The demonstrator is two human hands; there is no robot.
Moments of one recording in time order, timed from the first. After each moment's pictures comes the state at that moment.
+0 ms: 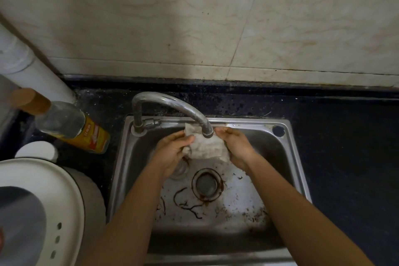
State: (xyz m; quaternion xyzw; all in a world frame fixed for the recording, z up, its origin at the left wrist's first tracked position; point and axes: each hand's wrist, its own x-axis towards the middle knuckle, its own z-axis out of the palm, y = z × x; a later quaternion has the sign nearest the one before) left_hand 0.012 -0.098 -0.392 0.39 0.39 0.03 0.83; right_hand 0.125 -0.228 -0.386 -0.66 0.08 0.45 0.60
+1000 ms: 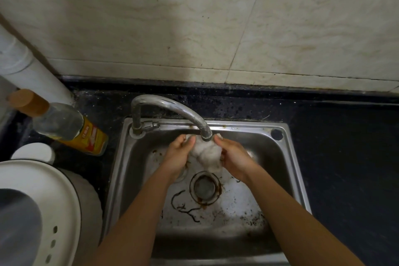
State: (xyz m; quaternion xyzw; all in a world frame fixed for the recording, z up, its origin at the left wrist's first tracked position) left_hand 0.018 -0.114 -0.410 0.54 0.36 0.02 0.76; right_hand 0.118 -0.244 -0.398 -0.64 0.00 0.50 0.59
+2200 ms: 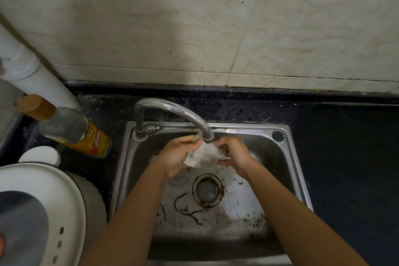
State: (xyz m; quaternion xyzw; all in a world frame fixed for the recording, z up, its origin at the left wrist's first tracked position) left_hand 0.017 -0.093 -0.390 0.50 0.32 -0.09 0.80; right_hand 0.120 -0.231 -0.380 -0.74 0.03 0.43 0.52
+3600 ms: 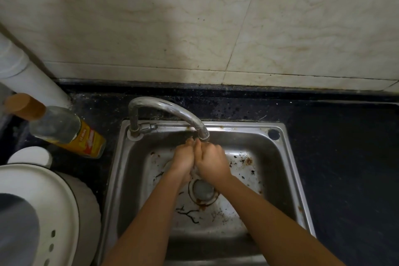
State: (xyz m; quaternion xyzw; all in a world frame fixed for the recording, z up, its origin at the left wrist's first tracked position) left_hand 0.040 -0.136 -0.396 0.47 0.50 -0.04 0.72; right_hand 0.072 -0.209 -0.388 -0.89 -0.27 0.21 0.30
